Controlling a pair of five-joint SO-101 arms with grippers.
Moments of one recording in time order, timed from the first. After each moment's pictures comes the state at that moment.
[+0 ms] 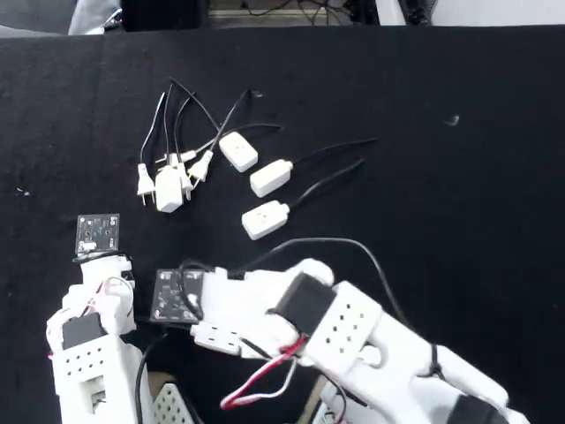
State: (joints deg) left arm -25.8 -78.5 93.8 51.0 -18.7; right arm -56.7 -39.9 39.2 88.2 29.9
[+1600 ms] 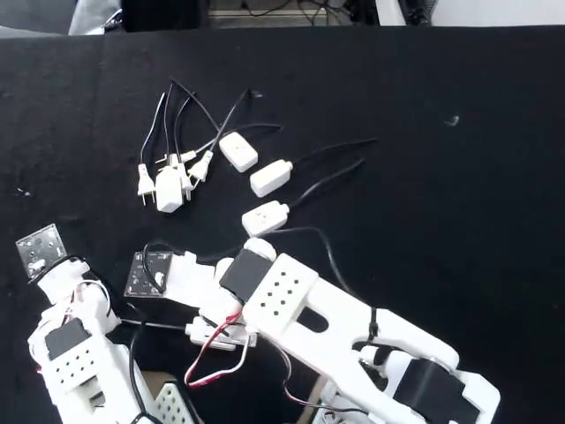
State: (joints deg) left arm -39.0 -78.5 93.8 50.6 -5.8; right arm -56.9 -20.8 35.0 80.7 25.7
